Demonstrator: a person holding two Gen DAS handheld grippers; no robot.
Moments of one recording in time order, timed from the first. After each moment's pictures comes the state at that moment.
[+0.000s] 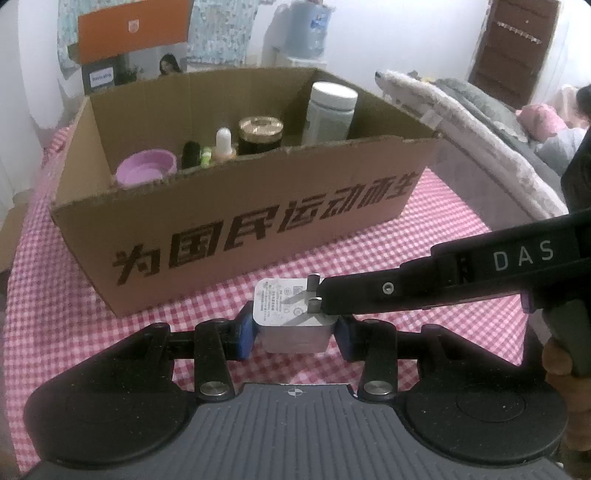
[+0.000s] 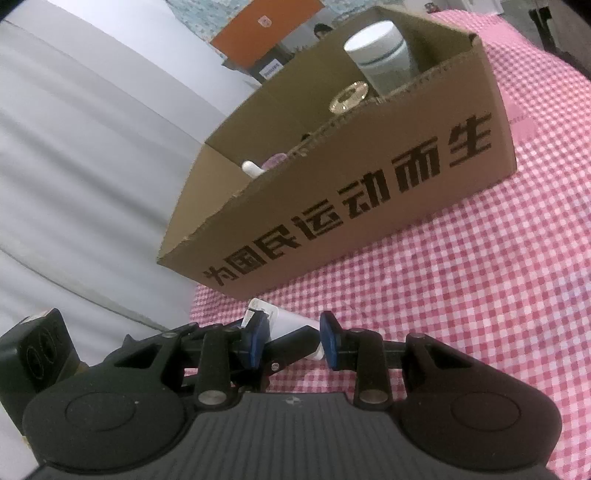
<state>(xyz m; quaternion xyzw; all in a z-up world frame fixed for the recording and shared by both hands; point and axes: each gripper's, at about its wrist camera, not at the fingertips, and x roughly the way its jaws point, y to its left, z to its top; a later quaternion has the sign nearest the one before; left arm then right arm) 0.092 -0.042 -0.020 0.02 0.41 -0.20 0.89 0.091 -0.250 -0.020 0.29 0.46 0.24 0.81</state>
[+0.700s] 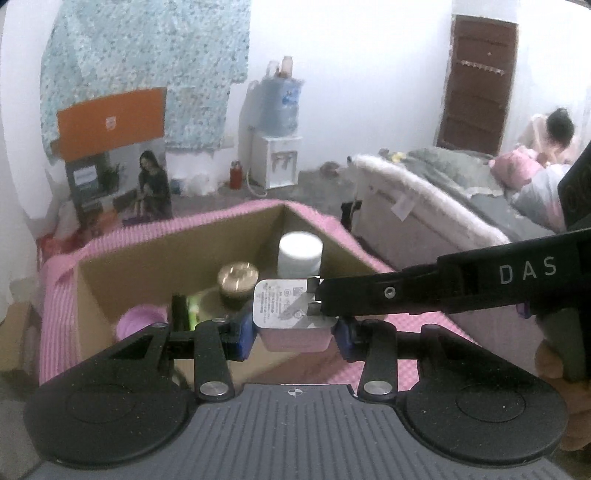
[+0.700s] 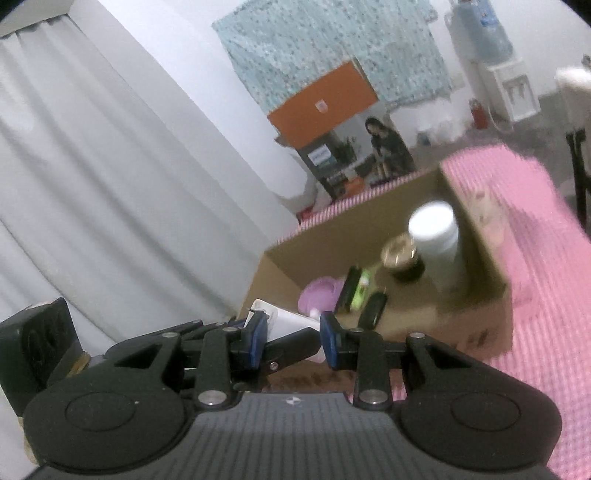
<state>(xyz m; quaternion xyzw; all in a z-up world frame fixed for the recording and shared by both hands) 0.132 -0.073 0.077 0.04 0.30 -0.23 0.92 0.120 -0.276 0.091 0.25 0.33 0.27 0.87</state>
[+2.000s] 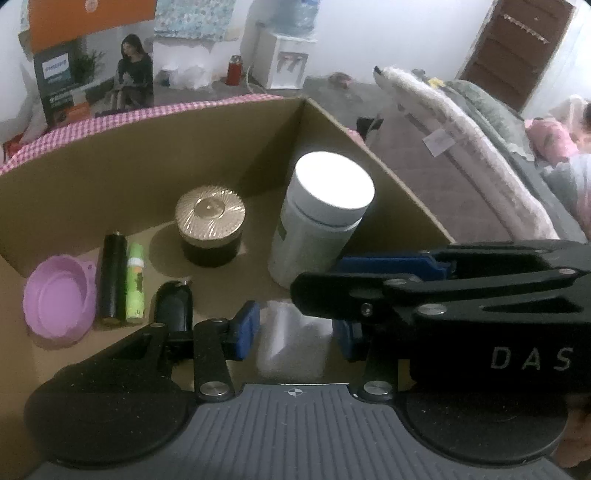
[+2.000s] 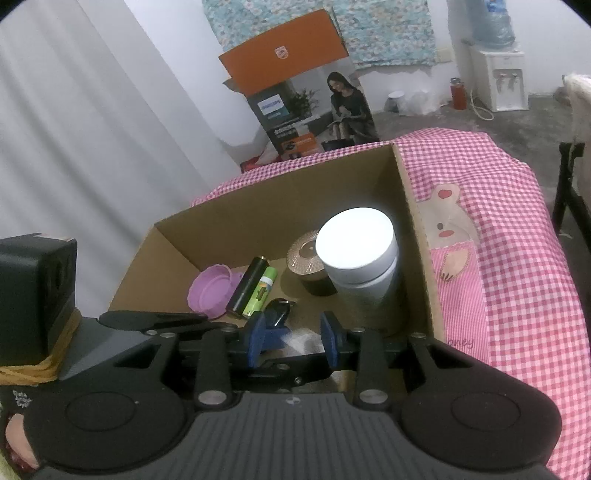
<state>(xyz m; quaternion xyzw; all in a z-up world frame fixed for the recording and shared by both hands) 0.248 -0.101 -0.004 0.00 0.46 -0.23 0.86 0.226 -0.276 0.029 0.15 0.42 0.23 0.87</state>
